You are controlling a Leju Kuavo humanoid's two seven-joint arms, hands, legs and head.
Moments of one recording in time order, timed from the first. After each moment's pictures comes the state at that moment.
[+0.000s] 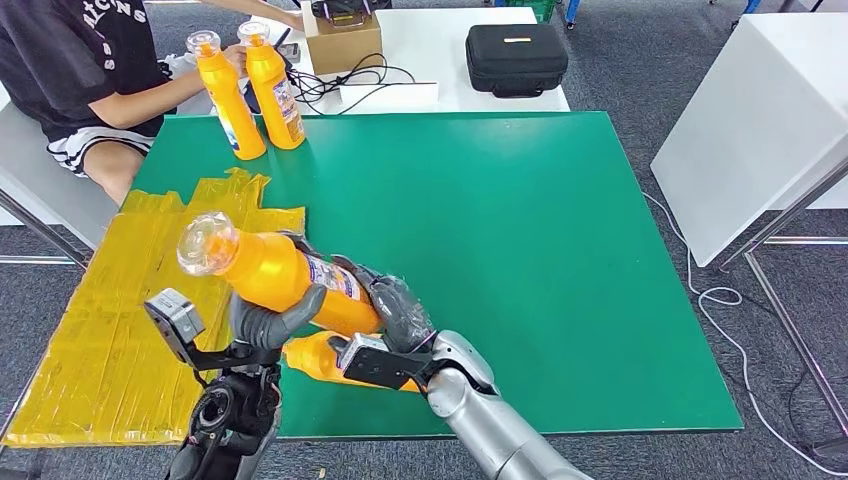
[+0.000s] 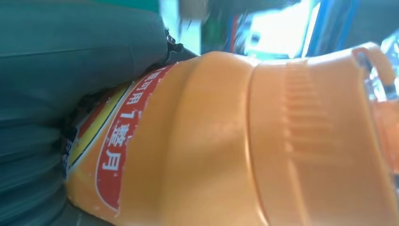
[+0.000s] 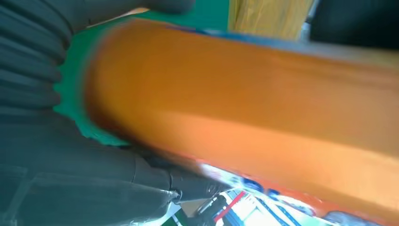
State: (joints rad) left arm -0.09 -0.13 -0.25 -1.59 0.12 -0.02 -0.48; right arm -0.46 0.33 0.61 -0.80 0.55 -0.23 -0.54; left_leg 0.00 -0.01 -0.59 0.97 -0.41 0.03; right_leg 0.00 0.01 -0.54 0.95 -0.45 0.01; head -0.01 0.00
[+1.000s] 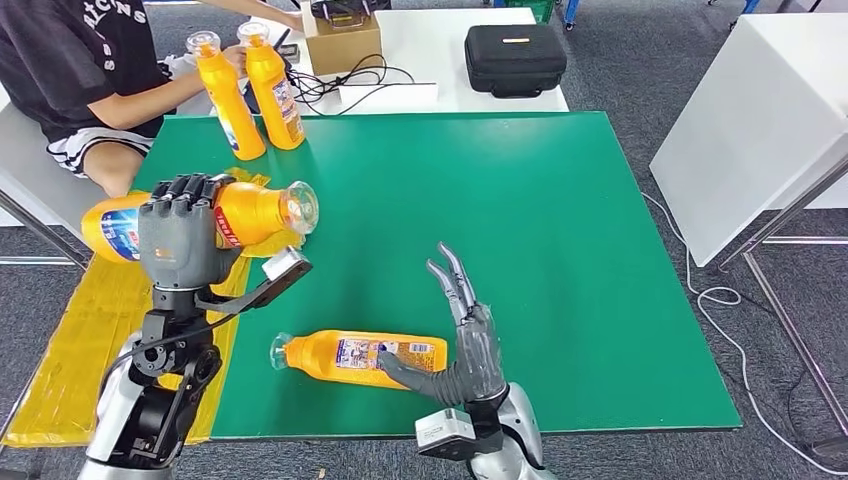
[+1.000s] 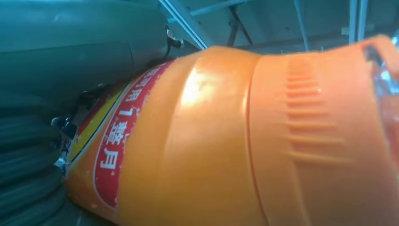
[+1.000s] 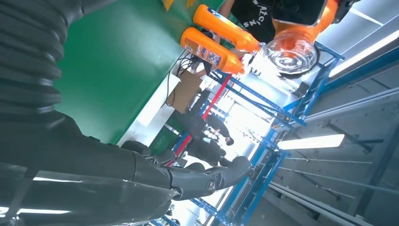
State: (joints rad) left arm -0.27 0.04 -0.16 -1.55 -1.54 0.44 0.06; right arm -0.11 0.15 0.62 -1.41 0.47 -0.53 -0.58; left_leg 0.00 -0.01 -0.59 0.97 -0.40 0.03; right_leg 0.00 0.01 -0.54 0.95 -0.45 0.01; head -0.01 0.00
